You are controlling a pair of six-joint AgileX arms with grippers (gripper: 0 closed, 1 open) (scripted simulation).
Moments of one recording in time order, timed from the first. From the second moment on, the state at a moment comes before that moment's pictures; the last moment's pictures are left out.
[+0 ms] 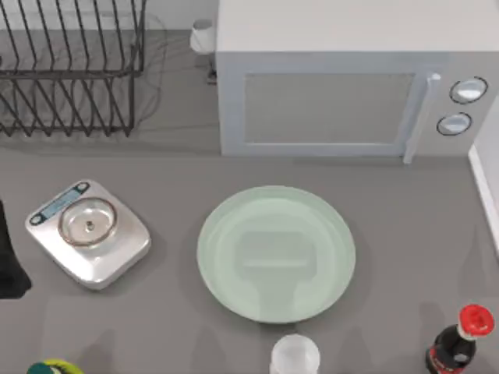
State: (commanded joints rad) left arm 0.00 0.00 0.00 0.00 0.00 0.00; right arm 0.00 0.00 0.00 0.00 0.00 0.00
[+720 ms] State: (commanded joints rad) left arm 0.13 0.57 0.44 -0.36 0.00 0.21; right arm 0.00 0.00 0.00 0.00 0.00 0.00
